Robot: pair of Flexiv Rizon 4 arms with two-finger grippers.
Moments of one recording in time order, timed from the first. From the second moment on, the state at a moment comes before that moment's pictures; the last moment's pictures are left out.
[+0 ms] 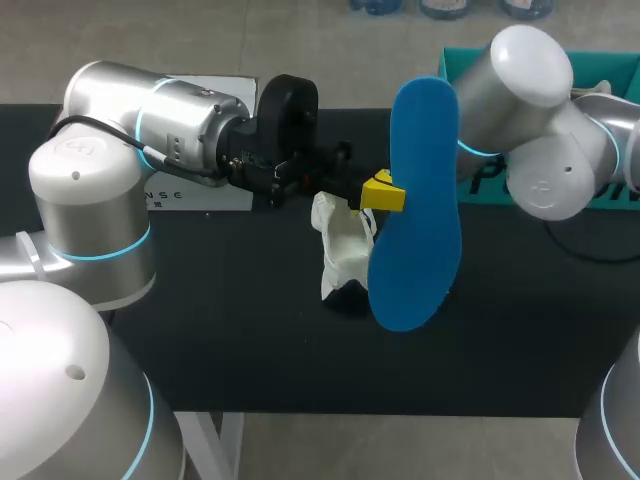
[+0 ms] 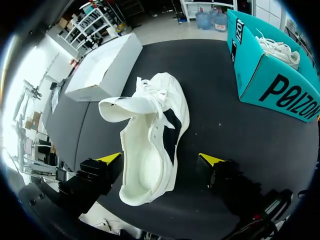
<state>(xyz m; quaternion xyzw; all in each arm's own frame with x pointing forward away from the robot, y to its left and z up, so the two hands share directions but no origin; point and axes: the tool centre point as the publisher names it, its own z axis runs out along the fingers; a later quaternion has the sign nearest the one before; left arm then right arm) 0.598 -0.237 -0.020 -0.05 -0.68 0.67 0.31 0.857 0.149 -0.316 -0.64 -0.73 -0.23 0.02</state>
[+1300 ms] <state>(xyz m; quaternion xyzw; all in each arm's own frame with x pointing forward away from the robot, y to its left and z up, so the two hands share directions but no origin) 0.633 -0.228 -0.042 -0.10 -0.74 0.64 0.19 0.903 0.064 -0.180 -0.61 -0.58 -0.45 0.30</state>
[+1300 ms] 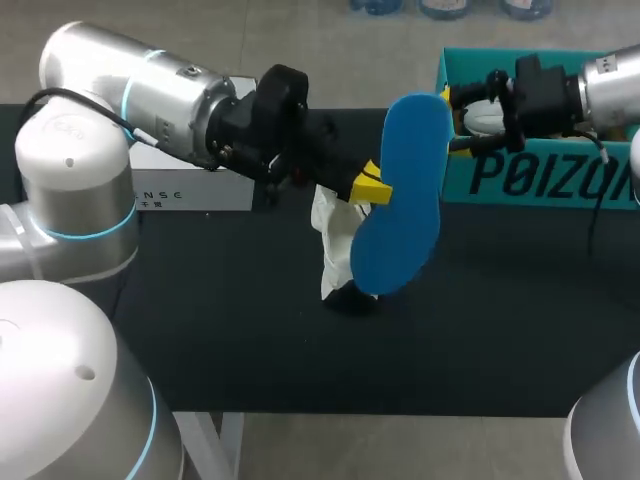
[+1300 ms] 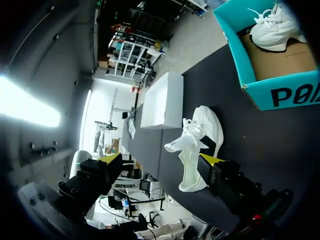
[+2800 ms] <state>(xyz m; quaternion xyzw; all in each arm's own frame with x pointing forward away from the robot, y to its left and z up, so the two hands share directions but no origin) 0.771 -0.231 -0.082 -0.47 -0.74 0.40 -0.25 0.874 0.066 -0.121 -0.60 -0.47 -0.45 0.45</state>
